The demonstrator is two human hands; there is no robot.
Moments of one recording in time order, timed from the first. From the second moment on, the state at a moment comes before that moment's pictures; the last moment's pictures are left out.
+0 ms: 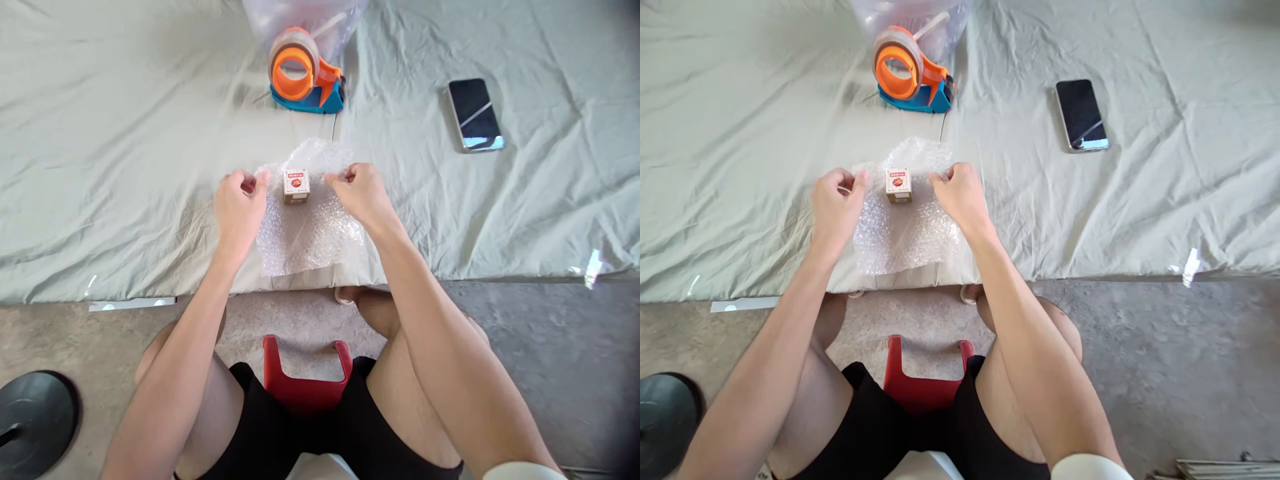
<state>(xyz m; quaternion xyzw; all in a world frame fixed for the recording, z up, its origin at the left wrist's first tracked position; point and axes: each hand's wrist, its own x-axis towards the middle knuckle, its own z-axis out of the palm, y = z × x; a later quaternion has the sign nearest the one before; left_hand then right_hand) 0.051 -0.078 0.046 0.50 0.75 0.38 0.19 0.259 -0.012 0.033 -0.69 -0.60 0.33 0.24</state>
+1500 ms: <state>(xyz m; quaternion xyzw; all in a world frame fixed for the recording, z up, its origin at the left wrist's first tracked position) 0.058 -0.067 0.041 0.62 0.63 0.41 0.24 0.239 -0.040 0.022 -0.43 -0.74 0.33 0.40</state>
